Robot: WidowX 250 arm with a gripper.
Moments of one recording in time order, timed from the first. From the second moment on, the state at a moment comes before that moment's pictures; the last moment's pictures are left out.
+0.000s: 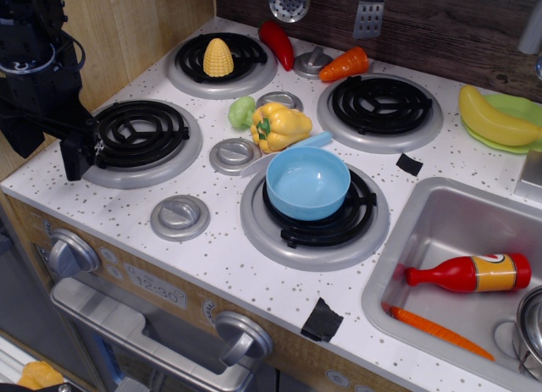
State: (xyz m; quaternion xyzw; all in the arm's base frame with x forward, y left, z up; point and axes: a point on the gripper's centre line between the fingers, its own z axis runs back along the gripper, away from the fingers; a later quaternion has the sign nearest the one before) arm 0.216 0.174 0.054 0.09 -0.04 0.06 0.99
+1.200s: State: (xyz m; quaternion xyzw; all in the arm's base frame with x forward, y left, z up) arm 0.347 0.172 0.062 0.14 -0.17 0.04 0.98
